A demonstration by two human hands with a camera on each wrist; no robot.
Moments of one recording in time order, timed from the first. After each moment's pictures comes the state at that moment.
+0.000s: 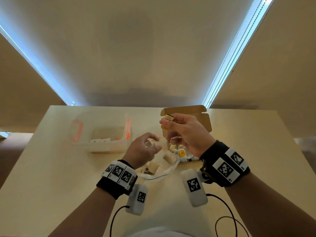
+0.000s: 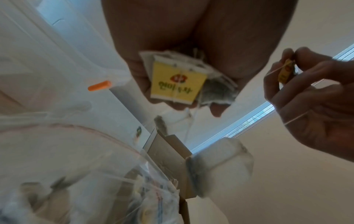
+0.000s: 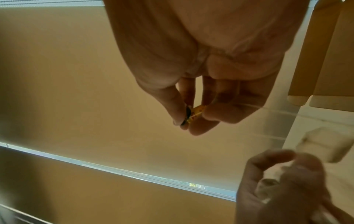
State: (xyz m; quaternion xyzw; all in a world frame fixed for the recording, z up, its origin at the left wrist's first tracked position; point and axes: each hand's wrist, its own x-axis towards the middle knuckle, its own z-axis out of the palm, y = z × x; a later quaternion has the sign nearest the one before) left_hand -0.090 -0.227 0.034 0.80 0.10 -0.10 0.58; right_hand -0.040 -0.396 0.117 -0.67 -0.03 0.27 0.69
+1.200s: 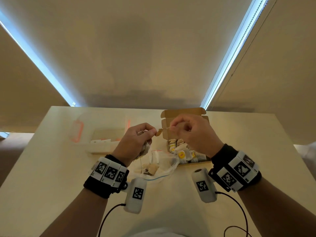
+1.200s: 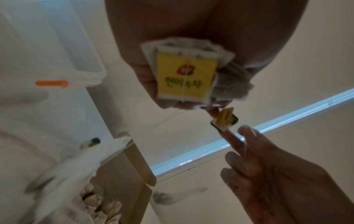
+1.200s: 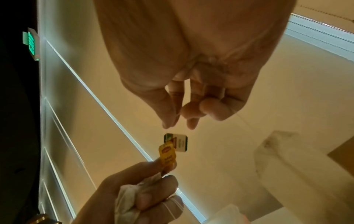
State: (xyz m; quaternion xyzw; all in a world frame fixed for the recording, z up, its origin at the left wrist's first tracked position) left_hand -0.095 -0.217 0.095 0.71 0.09 -0.08 0.70; right_hand -0.040 -0.416 0.121 -0.85 -0.21 0.08 0.47
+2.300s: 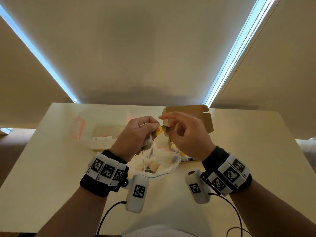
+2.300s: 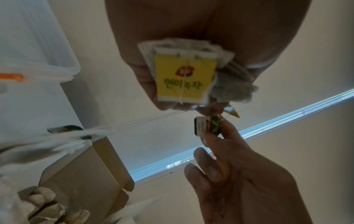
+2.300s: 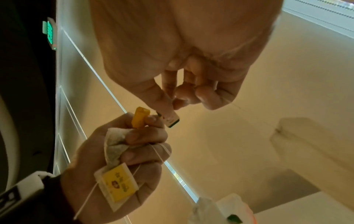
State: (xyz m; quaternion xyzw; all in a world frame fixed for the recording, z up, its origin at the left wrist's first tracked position) left_hand -0.095 -0.220 0.120 0.69 0.04 -0.06 0.72; right_hand -0.050 -0.397 0.109 -0.83 -0.29 -0.02 0.47
